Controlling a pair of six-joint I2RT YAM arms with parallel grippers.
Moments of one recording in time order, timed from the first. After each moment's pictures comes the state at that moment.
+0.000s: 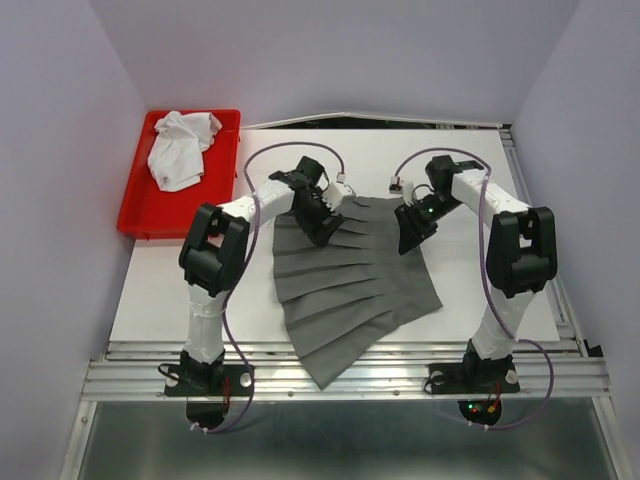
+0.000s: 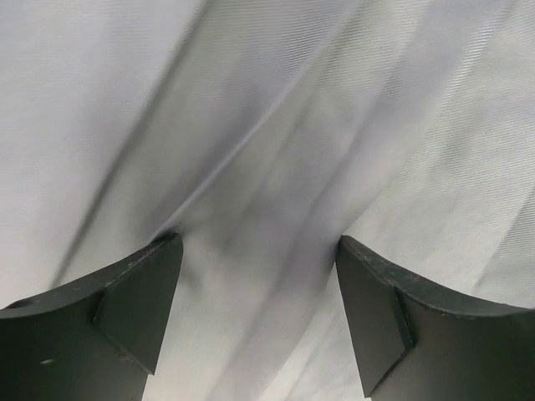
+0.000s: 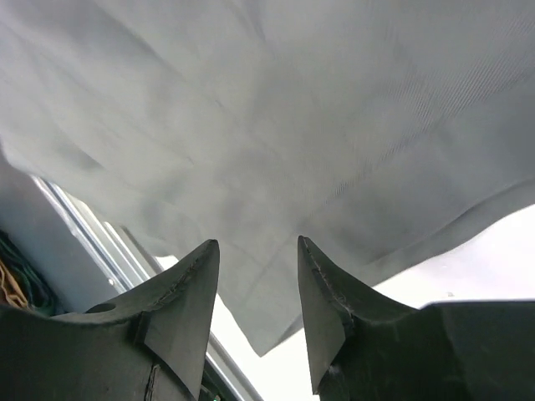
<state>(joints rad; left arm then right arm) -0.53 2.06 1.56 -0.66 0.34 0.45 0.16 1.90 1.49 -1.12 -0.68 -0.55</state>
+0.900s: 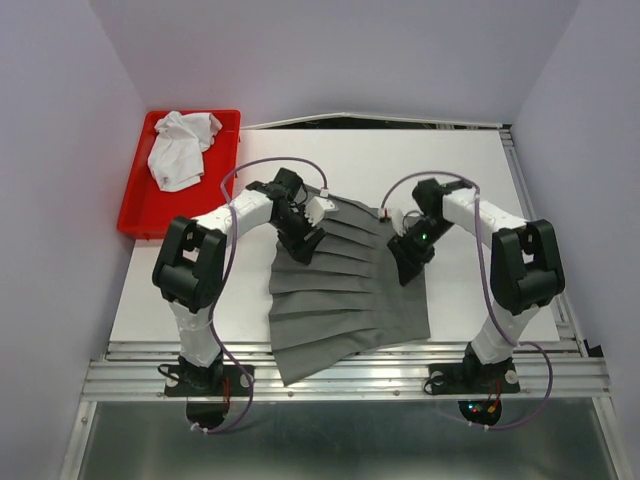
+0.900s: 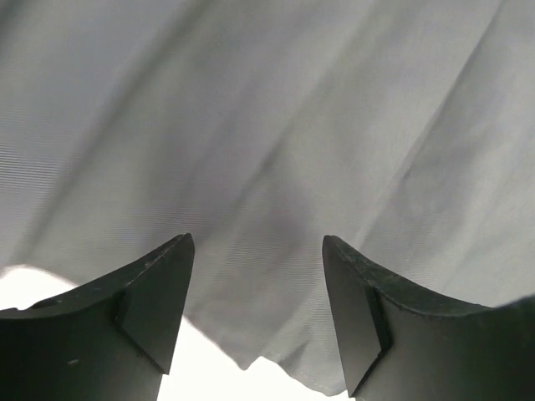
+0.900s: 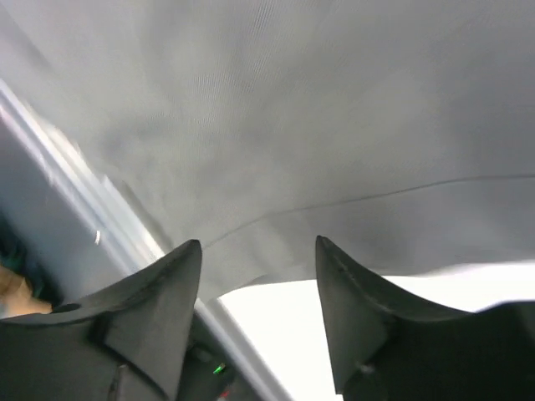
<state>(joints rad) -0.46 1.85 1.36 -0.75 0.46 0.52 0.27 1.77 1.18 -1.12 -0.56 -0.63</state>
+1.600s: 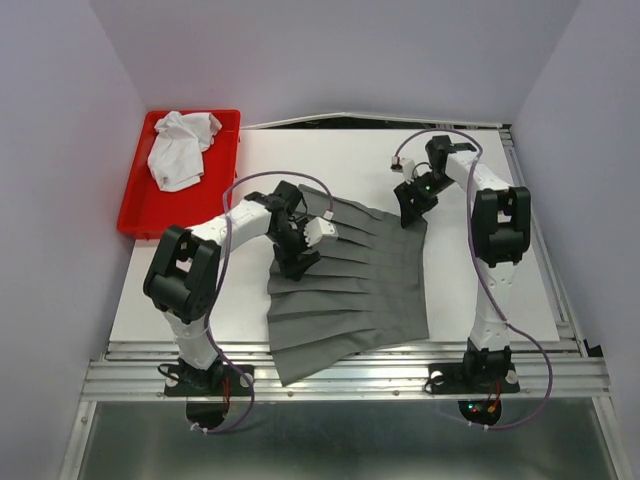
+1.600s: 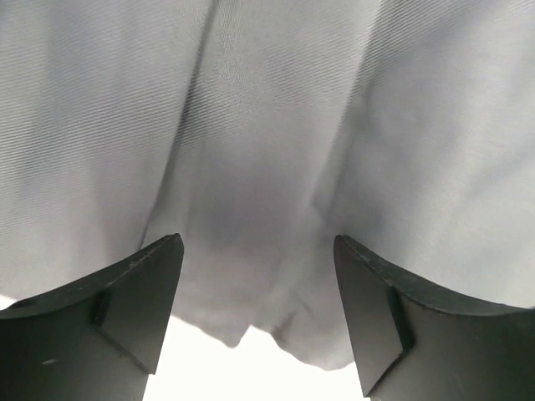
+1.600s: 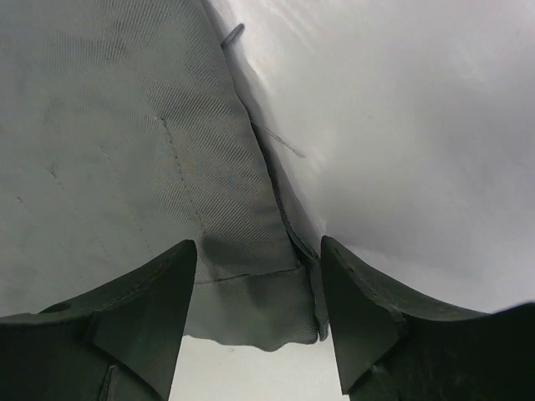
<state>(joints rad) -0.50 1.78 1.19 -0.78 0.41 0.76 0.09 2.26 1.89 -1.08 -0.52 -0.62</state>
